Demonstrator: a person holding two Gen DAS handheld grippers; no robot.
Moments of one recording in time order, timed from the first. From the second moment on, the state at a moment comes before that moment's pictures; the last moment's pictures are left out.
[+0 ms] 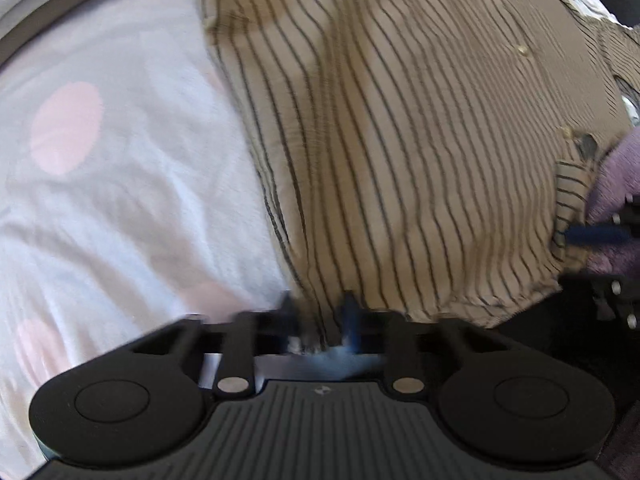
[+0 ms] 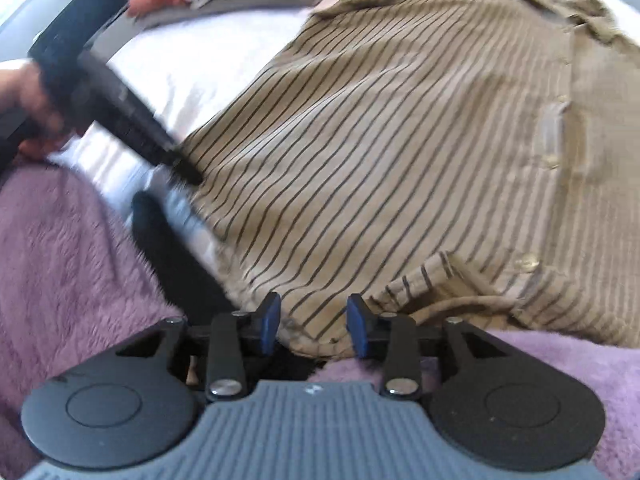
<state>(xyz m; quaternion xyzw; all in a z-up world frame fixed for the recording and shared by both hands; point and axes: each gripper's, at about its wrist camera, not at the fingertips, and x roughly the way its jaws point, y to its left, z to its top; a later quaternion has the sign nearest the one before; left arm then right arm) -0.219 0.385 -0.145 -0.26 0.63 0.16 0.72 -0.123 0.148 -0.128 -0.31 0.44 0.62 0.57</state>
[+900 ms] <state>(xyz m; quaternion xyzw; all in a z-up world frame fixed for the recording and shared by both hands) -0.110 0.329 -0.069 -0.27 0.57 0.08 0.77 -0.112 0.182 -0.098 -0.16 0.44 0.61 0.64</state>
